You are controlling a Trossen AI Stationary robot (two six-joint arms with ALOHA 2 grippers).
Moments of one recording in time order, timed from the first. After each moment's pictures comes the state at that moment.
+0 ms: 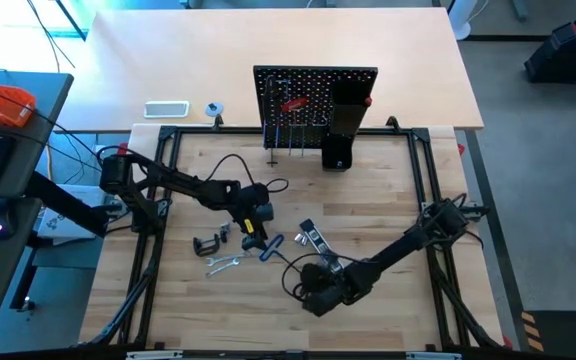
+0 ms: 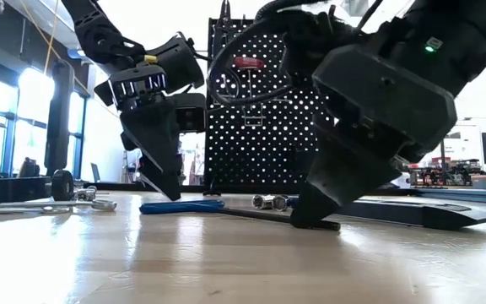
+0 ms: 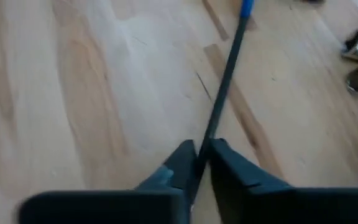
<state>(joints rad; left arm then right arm) 0.10 1.71 0.76 -0.04 0.54 -0.29 0.54 2.10 1.23 -0.27 0.48 0.81</state>
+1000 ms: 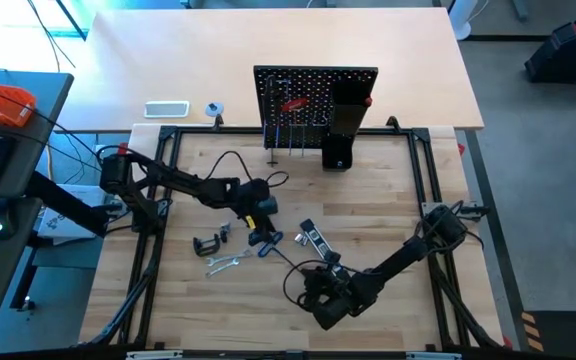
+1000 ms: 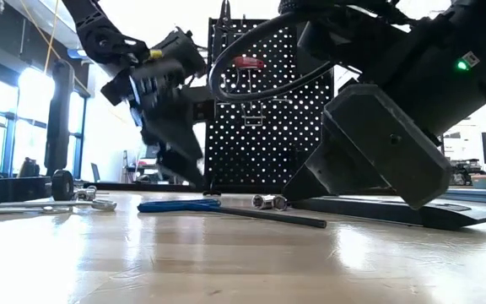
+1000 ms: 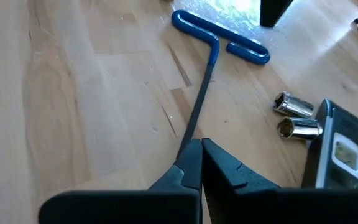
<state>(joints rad) 0.10 1.70 0.76 0.10 0.51 -0.31 0.62 2.12 1.23 -0.23 0.85 0.70</state>
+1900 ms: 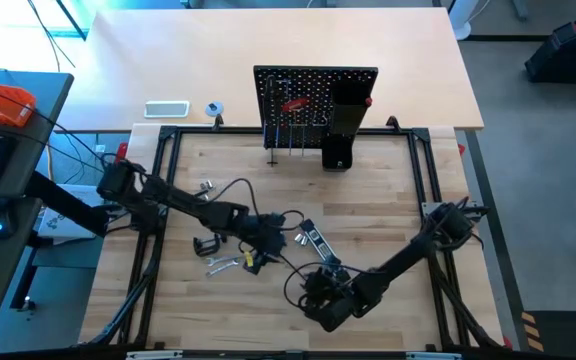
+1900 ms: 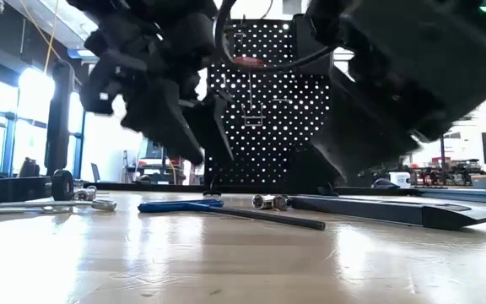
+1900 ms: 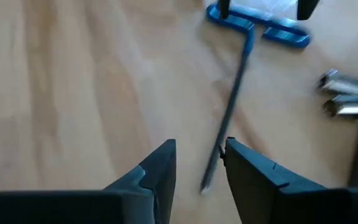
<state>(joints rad) -0.18 1.74 0.94 -0.07 0.09 0.31 0.64 2.06 1.23 -0.22 0.71 0.81</state>
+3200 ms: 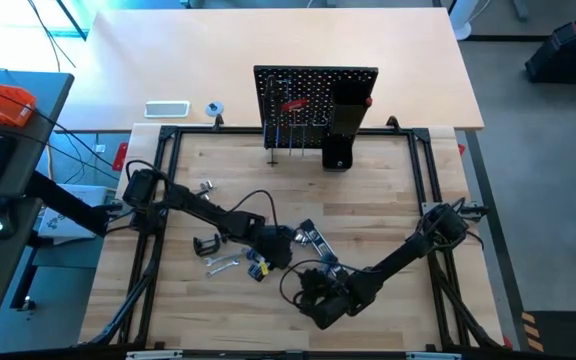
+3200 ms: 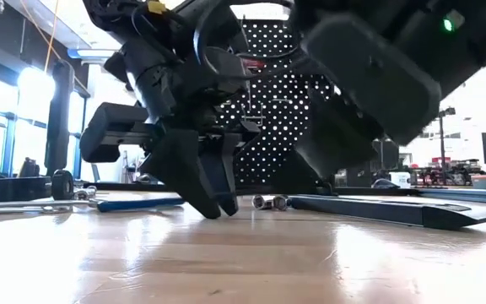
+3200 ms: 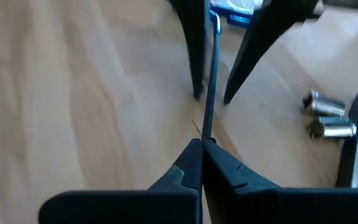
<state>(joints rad) -0.19 1.95 1.05 -0.11 0.14 0.47 0.60 2.09 1.28 -0.25 0.75 0.76</state>
